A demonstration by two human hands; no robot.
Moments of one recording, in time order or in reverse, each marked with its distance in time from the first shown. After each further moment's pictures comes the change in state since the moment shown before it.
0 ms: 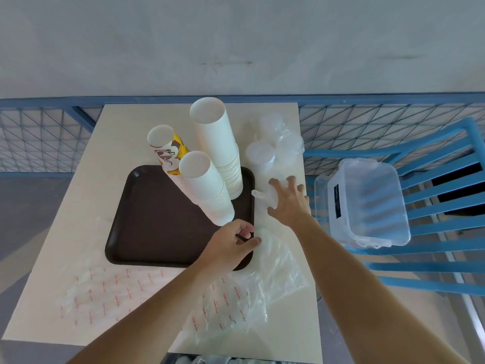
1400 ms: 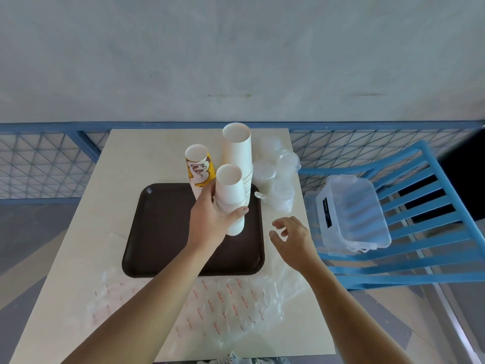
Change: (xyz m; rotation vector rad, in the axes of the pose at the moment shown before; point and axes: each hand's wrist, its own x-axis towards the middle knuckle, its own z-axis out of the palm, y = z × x) left_hand -0.014 0.013 -0.097 -0.160 0.436 0.380; right_hand -0.134 -0.067 -0.038 0.506 0.147 0.066
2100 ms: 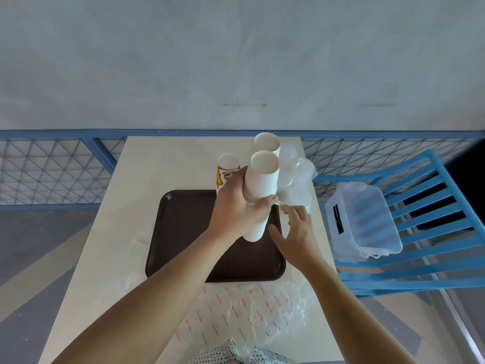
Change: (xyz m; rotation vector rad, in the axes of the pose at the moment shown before) left_hand 0.023 0.044 -0.042 -0.042 -0.103 0.226; right_hand 0.002 -0.077 0.021 -0.026 0.159 -0.112
